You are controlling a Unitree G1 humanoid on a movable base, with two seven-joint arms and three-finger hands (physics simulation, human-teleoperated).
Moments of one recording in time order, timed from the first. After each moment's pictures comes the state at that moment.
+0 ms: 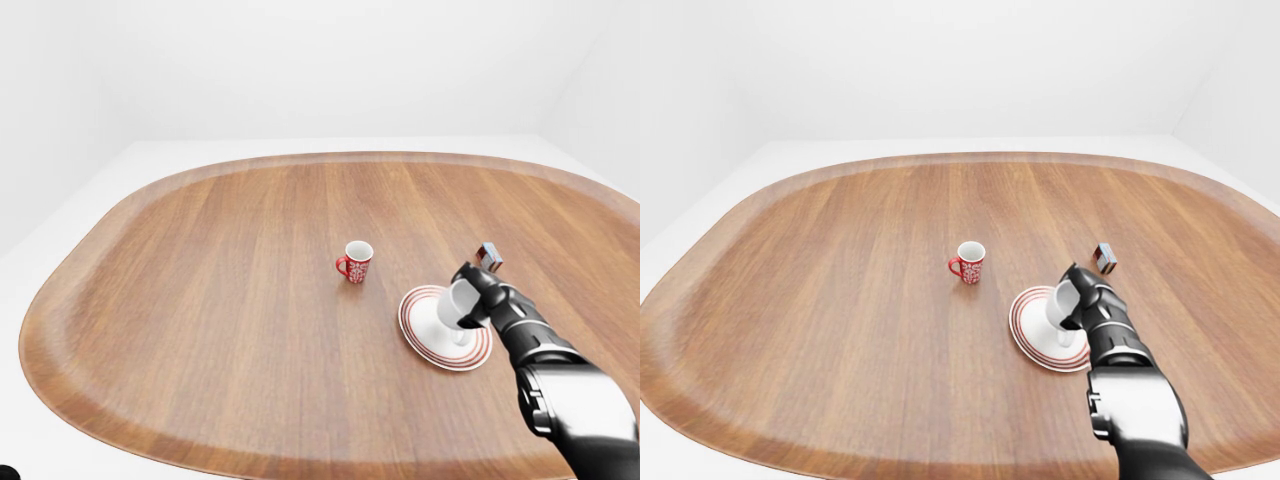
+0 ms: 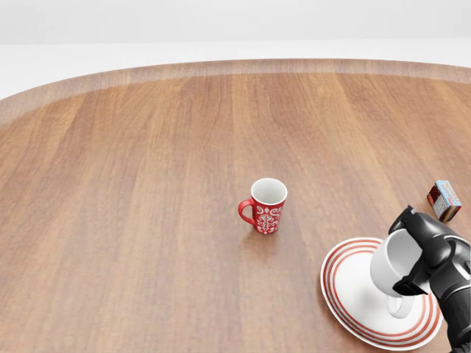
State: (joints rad) left arm -0.07 0.39 0.80 -0.87 -0.79 0.09 0.31; right arm -0.77 -0.48 -0.03 1.32 -0.77 0.09 0.12
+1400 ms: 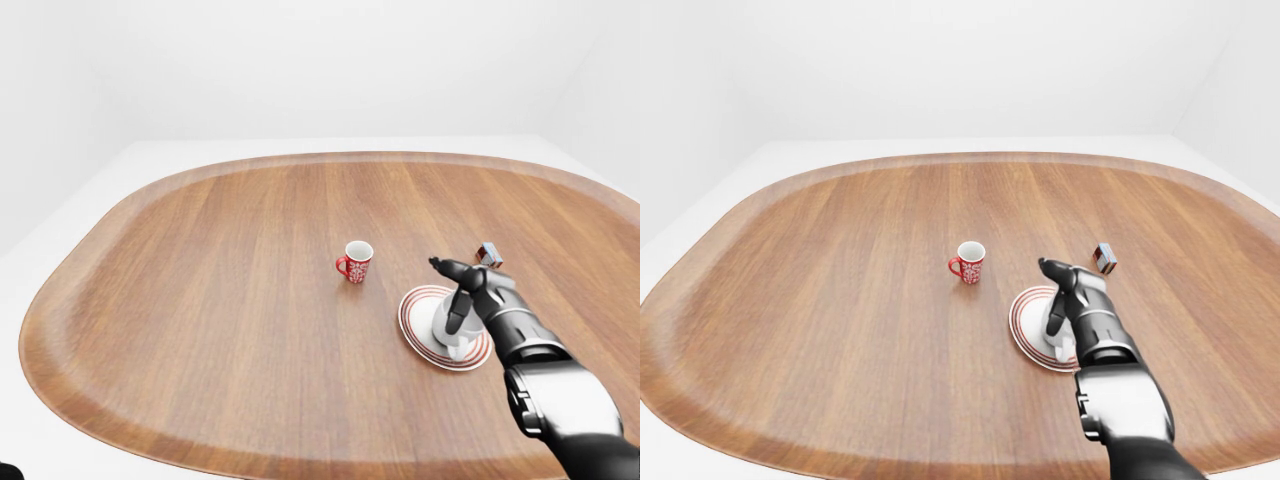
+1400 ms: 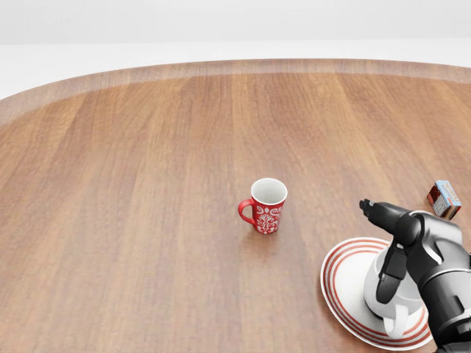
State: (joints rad) left arm -0.07 0.39 0.79 -0.87 -0.78 0.09 0.31; right arm -0.80 -0.43 0.04 1.17 -0.91 0.09 0.41
